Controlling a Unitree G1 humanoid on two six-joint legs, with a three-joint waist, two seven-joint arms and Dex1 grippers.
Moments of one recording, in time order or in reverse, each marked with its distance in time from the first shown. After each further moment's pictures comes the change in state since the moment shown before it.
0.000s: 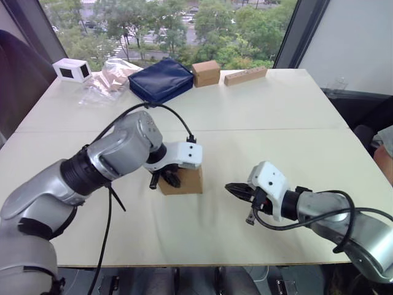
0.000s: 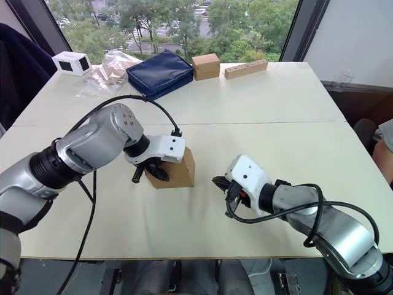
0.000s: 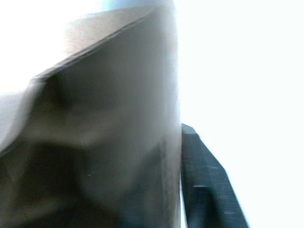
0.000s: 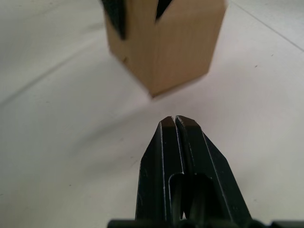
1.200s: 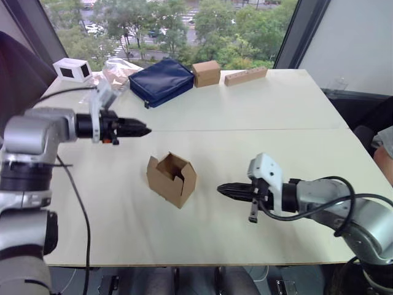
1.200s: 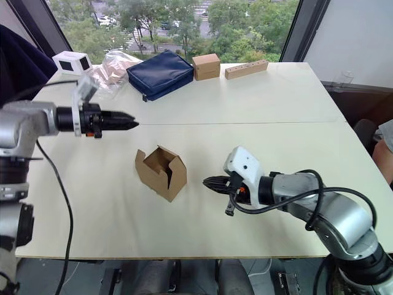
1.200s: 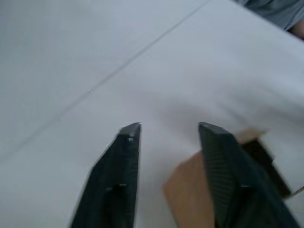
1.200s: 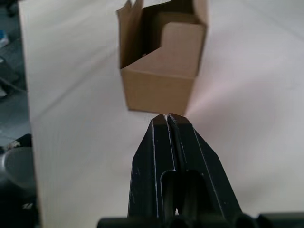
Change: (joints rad) left arm 0.354 0.063 0.827 0.414 -0.379 -0.157 0.267; right arm -0.136 0.064 0.032 0.077 0.090 0.066 0.190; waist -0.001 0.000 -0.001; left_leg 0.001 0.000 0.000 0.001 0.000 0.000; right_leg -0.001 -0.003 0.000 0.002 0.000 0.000
